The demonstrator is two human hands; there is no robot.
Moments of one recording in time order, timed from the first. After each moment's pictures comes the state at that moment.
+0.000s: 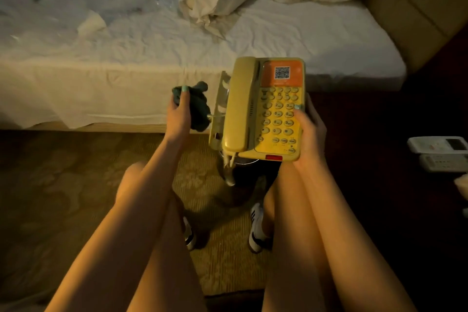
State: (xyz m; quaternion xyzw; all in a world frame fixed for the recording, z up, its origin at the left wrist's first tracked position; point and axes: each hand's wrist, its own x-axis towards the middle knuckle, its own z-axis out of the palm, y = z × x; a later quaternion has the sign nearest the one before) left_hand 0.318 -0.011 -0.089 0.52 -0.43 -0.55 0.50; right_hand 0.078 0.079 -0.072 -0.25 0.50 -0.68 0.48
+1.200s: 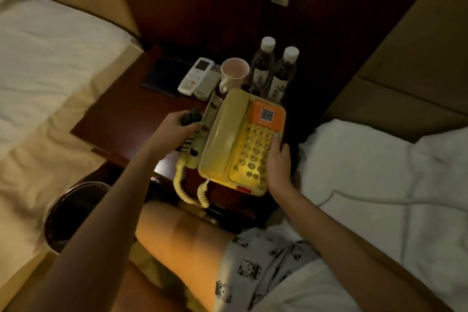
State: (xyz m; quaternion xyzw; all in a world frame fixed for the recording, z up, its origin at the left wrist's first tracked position) left_hand -0.032 0.093 -0.055 0.15 -0.81 -0.56 -0.09; right_hand -0.048 0.325 -0.111 0.20 0.73 -0.64 0.11
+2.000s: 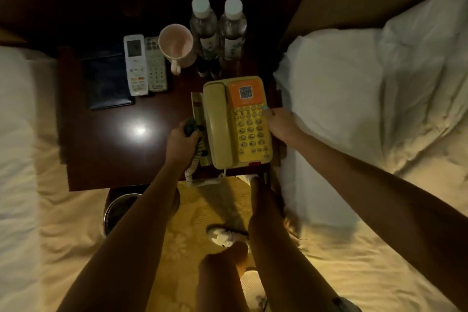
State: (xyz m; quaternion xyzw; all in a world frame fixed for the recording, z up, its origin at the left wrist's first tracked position) left_hand -0.074 0.105 -0.084 0.17 -0.84 -0.45 -0.24; right_hand -0.069 0.349 -0.085 0.28 0.80 -0.44 0.29
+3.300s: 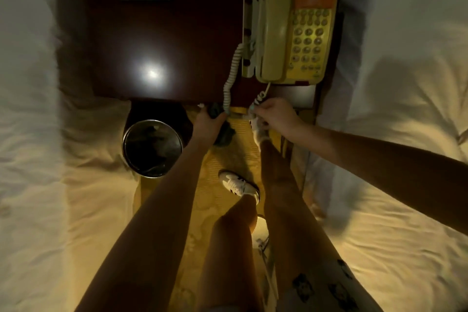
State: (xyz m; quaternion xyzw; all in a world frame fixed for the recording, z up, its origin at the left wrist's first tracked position) left_hand 0.061 0.036 -0.132 0.31 -0.74 -0.49 -0.33; right_hand 0.046 0.221 -0.118 0.26 0.74 -0.49 0.38
